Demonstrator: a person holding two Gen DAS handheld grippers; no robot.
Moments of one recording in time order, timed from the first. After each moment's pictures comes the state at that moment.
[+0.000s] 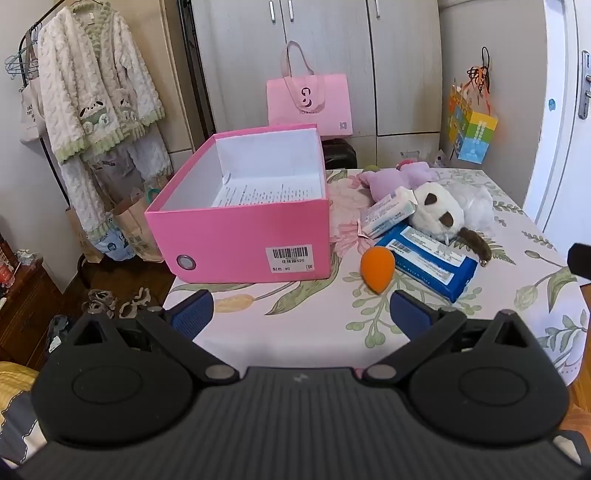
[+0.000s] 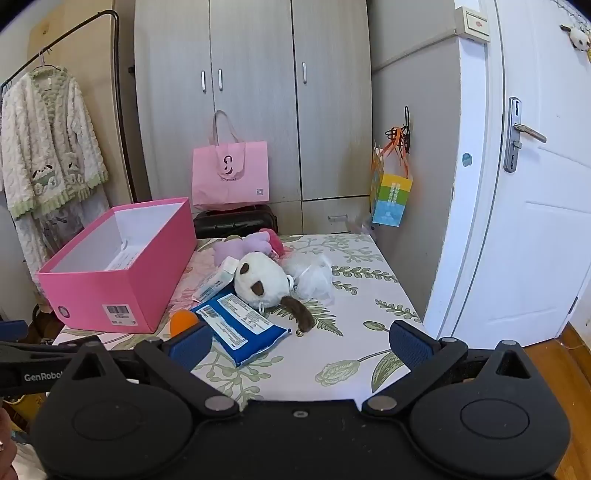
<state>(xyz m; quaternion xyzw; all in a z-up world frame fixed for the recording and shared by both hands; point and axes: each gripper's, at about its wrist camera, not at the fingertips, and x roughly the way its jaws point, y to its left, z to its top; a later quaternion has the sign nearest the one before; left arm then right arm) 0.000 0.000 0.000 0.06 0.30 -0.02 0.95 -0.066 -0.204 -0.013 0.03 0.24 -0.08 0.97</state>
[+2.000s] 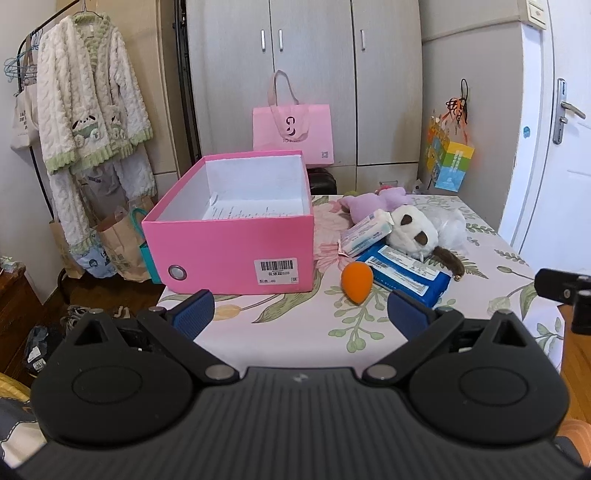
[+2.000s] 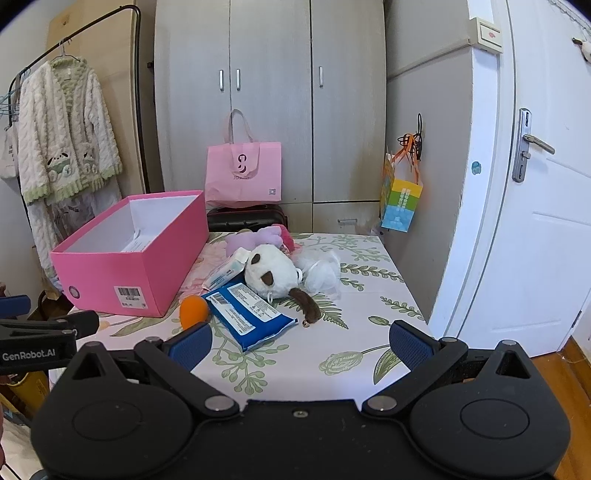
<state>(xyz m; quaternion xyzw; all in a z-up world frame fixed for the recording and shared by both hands) -0.029 0.013 0.002 0.04 0.26 -0.06 0.96 -0.083 -0.196 -0.020 0.01 0.24 -0.06 0.97</state>
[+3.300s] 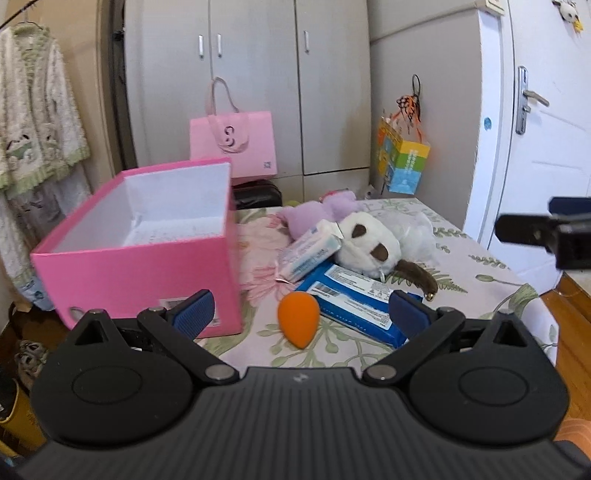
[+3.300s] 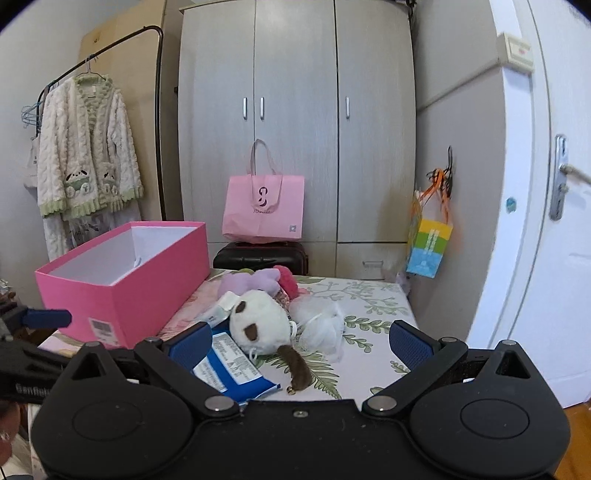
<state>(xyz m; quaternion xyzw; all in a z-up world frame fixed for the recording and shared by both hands) 0.044 -0.034 -0.044 0.05 0.23 -0.15 0.96 -0.011 -0.250 -0.038 -0.01 0.18 0.00 0.98</state>
